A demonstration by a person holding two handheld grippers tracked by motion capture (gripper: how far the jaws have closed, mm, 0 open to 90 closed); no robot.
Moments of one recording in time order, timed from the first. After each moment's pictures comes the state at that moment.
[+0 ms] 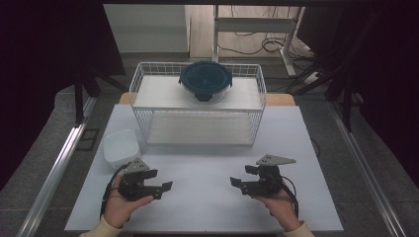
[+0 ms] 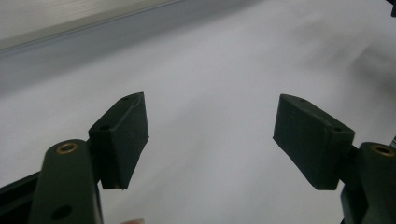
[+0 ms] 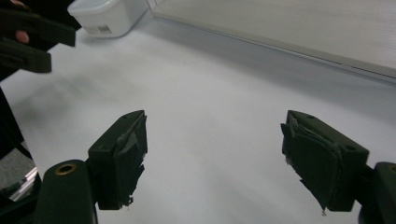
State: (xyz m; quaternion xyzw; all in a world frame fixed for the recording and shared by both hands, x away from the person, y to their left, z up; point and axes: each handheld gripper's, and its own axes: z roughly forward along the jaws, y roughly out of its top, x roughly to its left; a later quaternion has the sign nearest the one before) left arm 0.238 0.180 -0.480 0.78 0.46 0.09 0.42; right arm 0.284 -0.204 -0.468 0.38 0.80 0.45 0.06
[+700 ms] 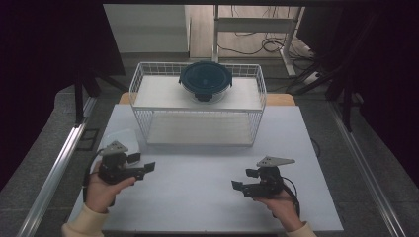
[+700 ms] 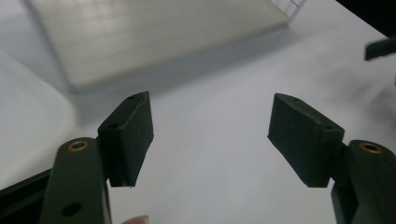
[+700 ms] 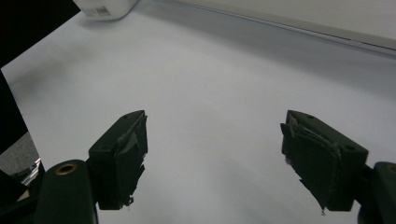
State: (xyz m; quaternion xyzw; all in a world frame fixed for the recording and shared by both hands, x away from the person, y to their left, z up) left arm 0.261 0.231 -0.439 0.75 0.49 0.13 0.43; right arm 0.286 -0.210 -0.477 0.39 0.81 0.43 0.04
